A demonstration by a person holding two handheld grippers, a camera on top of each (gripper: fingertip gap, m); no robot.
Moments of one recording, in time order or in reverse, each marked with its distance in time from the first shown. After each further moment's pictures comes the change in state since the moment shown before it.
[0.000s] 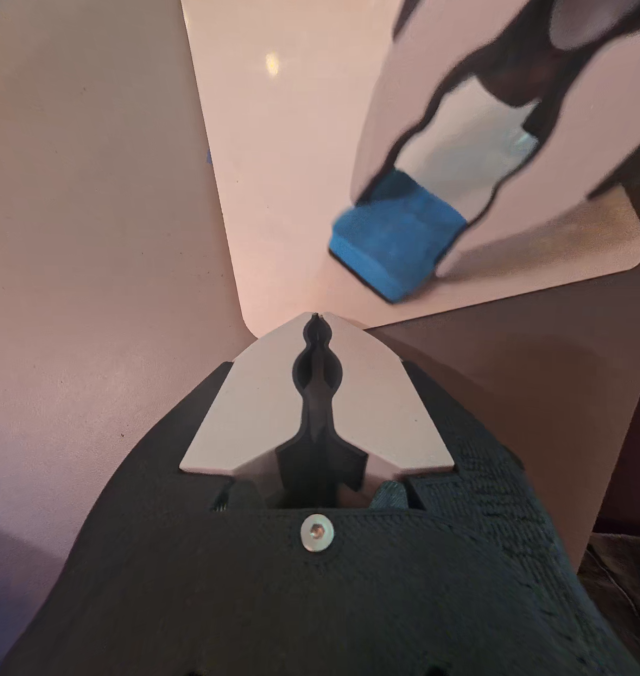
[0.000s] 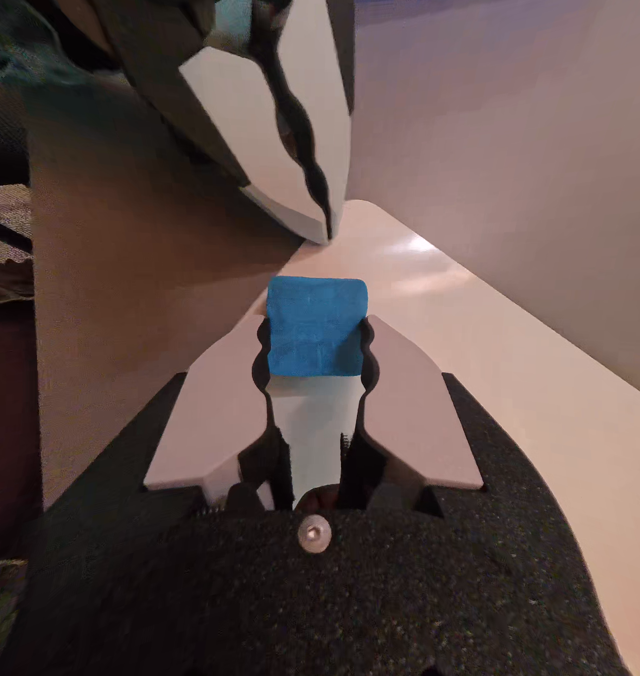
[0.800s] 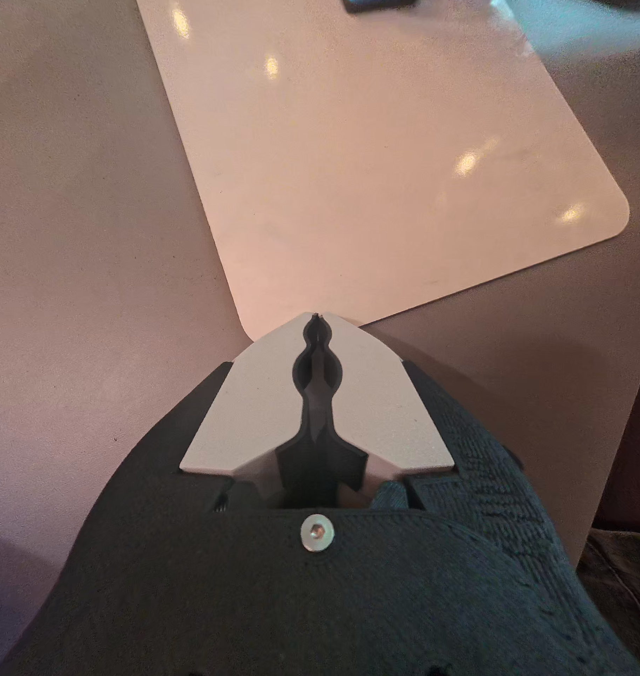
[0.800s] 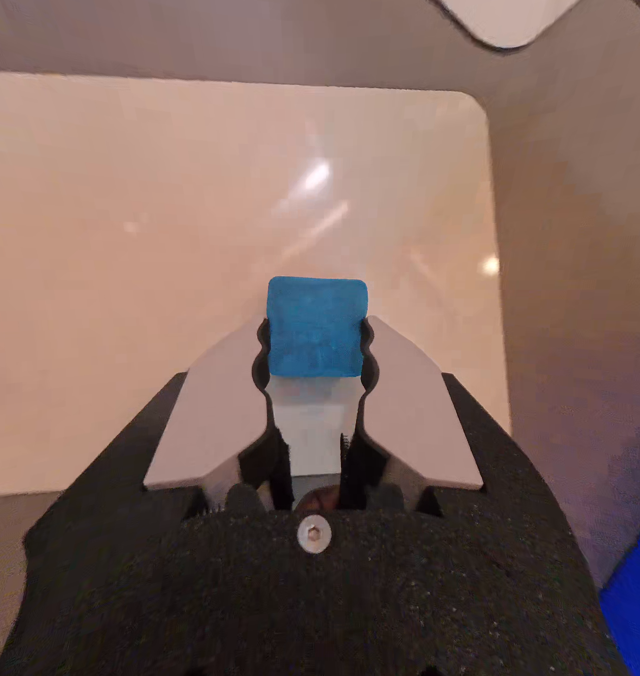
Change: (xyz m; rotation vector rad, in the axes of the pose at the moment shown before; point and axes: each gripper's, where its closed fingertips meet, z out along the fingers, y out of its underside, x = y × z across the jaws) left arm 0.003 -0.001 0.001 0.005 0.001 0.009; right arm 0.126 0.115 -0.092 -0.076 0.364 0.423
